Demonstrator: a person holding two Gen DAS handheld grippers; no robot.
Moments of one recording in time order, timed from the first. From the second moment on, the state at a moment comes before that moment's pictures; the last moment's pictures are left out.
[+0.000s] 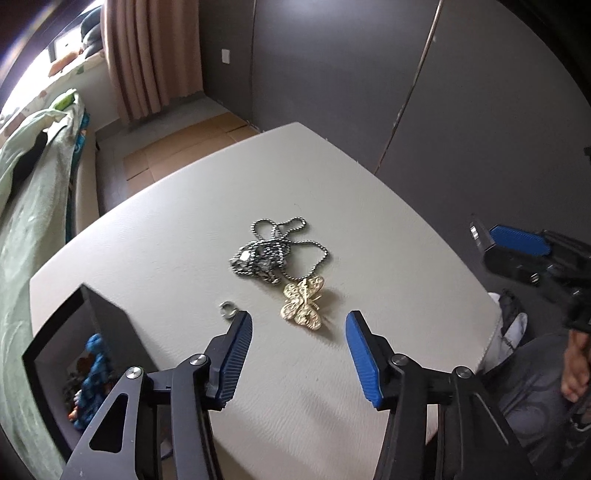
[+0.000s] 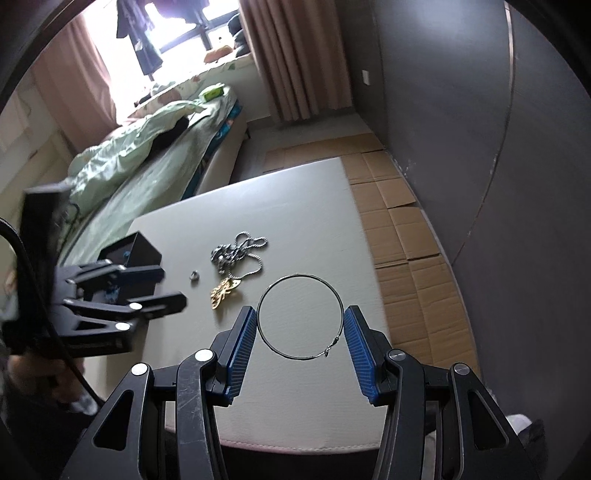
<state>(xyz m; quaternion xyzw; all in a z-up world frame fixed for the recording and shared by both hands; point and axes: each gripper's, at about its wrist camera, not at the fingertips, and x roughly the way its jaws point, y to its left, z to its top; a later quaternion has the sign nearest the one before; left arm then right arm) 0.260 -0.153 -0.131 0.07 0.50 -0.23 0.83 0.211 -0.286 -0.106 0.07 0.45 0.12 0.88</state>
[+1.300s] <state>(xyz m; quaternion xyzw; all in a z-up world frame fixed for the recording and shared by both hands) 0.263 -0.145 -0.121 0.06 0.47 -0.21 0.86 0.227 -0.269 -0.121 0.09 0.46 0.13 0.87</state>
